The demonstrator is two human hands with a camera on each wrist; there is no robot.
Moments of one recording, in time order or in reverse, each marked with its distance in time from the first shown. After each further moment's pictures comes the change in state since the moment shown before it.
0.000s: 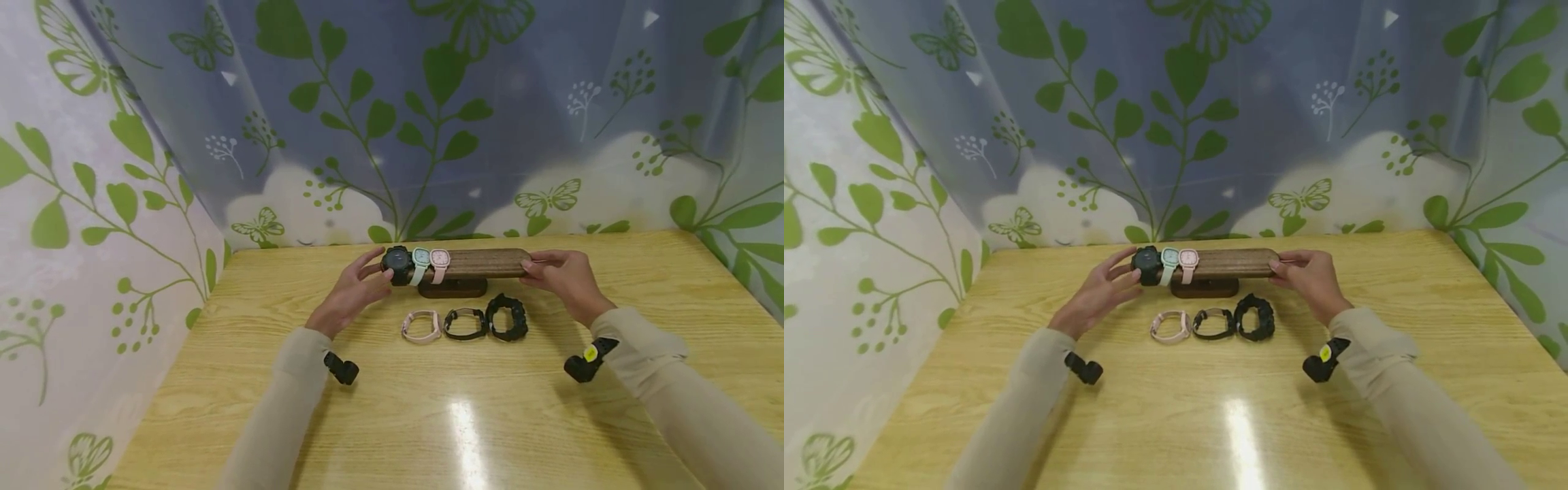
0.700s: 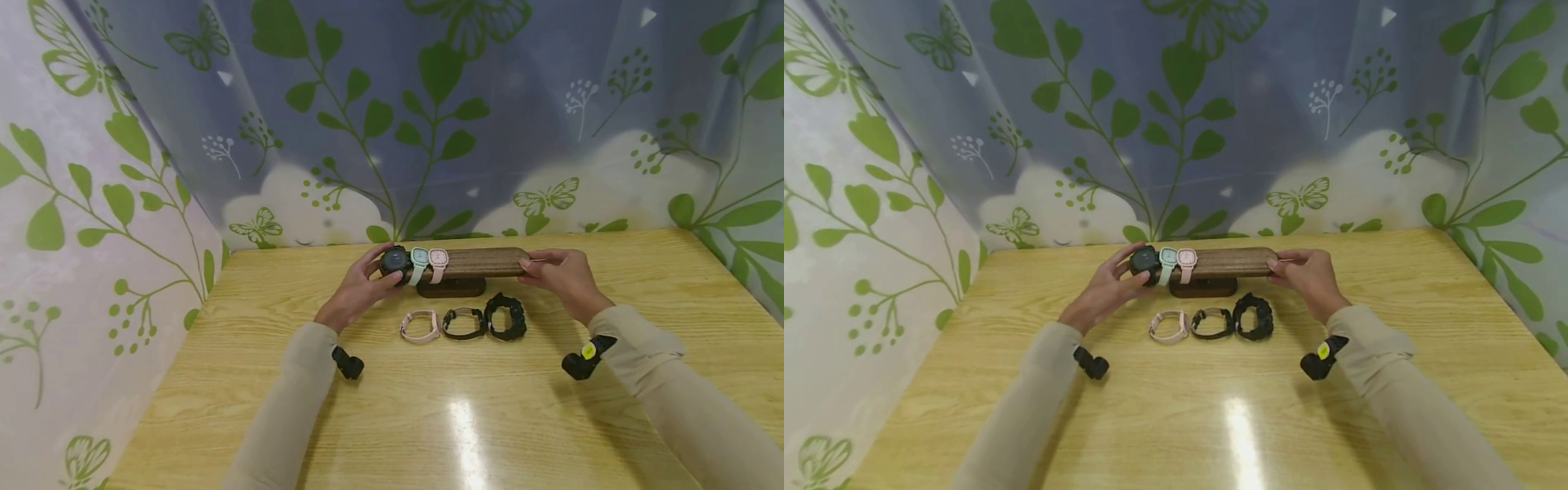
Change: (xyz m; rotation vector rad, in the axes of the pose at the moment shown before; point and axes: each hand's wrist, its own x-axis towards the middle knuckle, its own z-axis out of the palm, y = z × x) left_hand 0.016 -0.009 0.003 -0.056 -0.091 0.057; right_hand 0.002 0.000 0.000 0.021 0.004 0.019
